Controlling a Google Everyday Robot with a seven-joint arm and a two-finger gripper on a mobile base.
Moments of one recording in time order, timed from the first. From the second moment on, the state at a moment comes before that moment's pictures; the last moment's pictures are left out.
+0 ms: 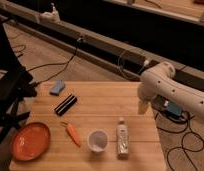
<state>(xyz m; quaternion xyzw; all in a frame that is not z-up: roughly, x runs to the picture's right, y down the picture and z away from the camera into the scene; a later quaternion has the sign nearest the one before) 0.231 0.070 0.767 -0.22 0.01 0.07 0.97</state>
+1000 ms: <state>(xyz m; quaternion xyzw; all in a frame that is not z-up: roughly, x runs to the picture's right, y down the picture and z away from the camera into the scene) 0.228 0.072 0.769 -0.22 0.01 0.08 0.97</state>
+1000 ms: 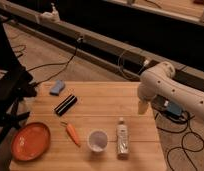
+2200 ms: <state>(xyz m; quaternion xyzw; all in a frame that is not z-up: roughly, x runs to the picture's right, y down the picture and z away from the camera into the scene) 0.163 0.130 0.784 -0.31 -0.07 0.21 0.93</state>
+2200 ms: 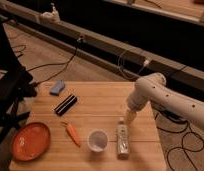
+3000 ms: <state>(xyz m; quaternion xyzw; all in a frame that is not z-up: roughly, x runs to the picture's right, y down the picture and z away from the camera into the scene) 0.186 0.113 0.786 -0.25 -0.01 0.38 0.89</state>
